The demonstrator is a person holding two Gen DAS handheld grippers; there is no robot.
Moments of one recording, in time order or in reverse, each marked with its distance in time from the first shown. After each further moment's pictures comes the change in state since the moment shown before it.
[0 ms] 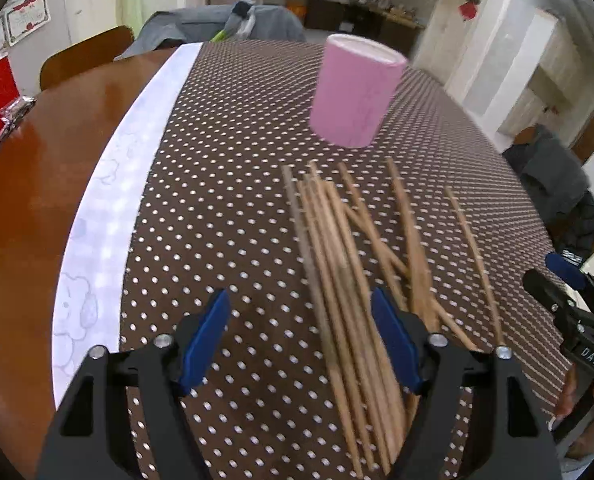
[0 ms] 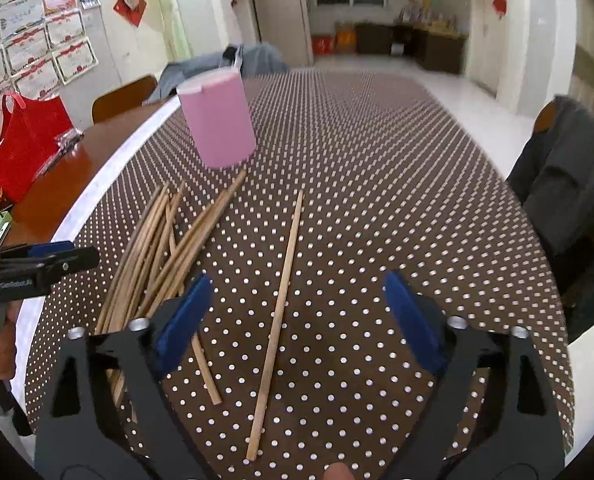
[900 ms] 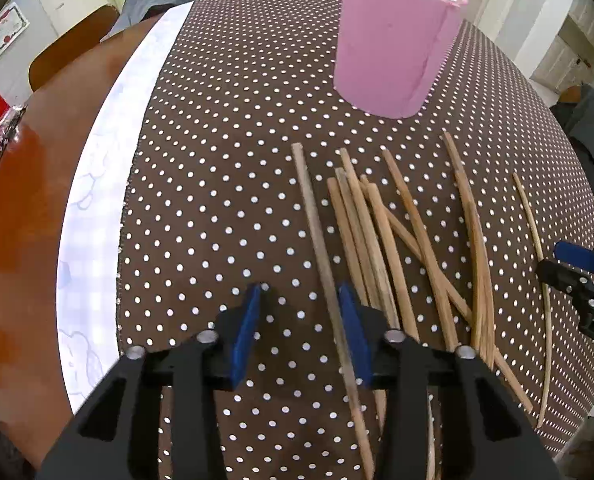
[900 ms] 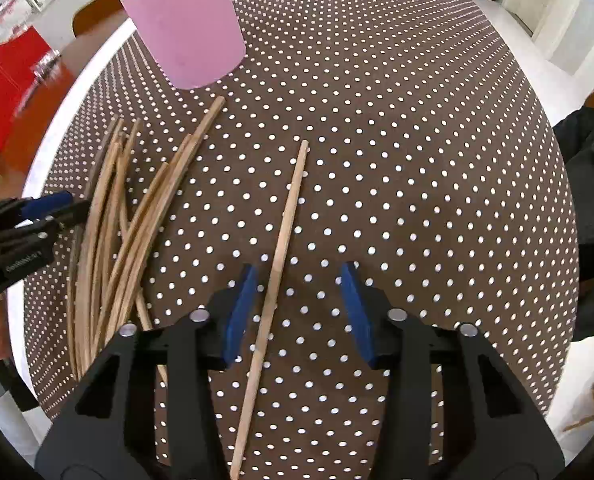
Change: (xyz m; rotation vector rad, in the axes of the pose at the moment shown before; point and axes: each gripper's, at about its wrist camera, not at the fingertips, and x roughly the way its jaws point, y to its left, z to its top) left arm 0.058 -0.003 0.054 0.054 0.222 0.133; right arm 0.107 0.006 0.061 -0.073 0.449 -0.019
